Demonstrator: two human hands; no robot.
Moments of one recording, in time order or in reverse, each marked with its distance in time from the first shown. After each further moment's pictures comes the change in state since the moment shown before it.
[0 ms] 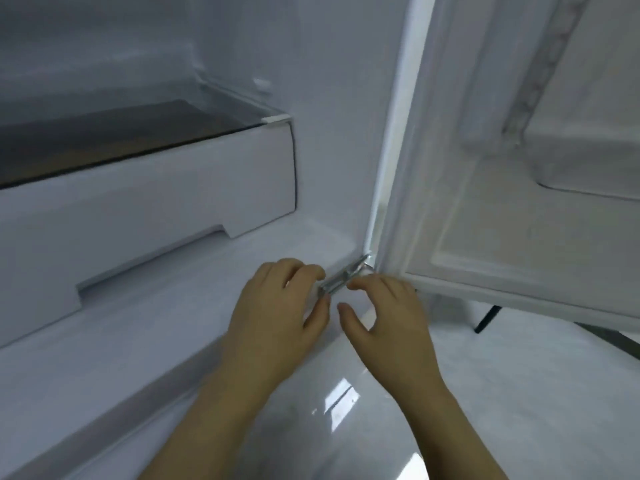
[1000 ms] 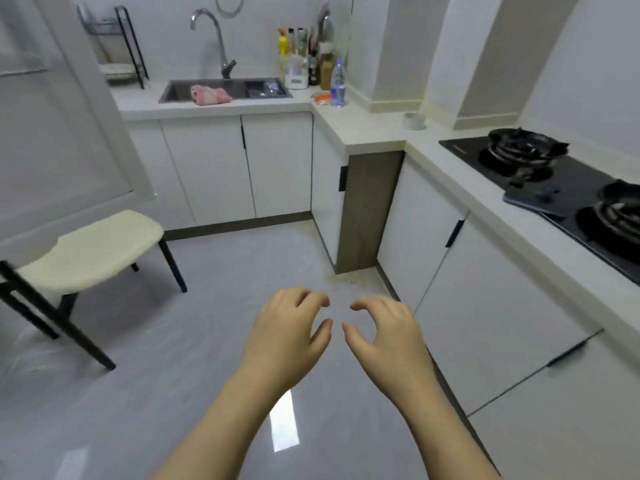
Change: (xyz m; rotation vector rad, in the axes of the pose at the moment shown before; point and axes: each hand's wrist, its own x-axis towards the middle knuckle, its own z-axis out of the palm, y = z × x) left_hand -0.186 0.498 0.138 -0.566 -0.588 0.843; right_hand -0.406 0.156 -0.372 -0.434 0.398 0.980
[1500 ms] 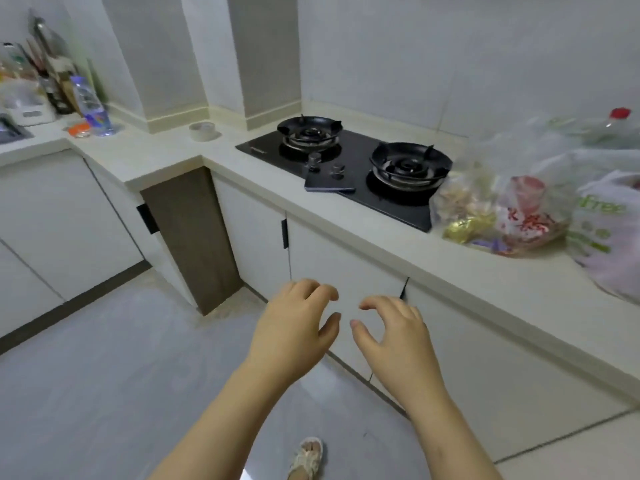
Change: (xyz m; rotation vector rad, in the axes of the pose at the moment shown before) left_hand 0.130 0.178 0.136 -0.149 -0.263 0.575; right_hand -0.021 0.171 -0.119 -0.044 0.408 0.538
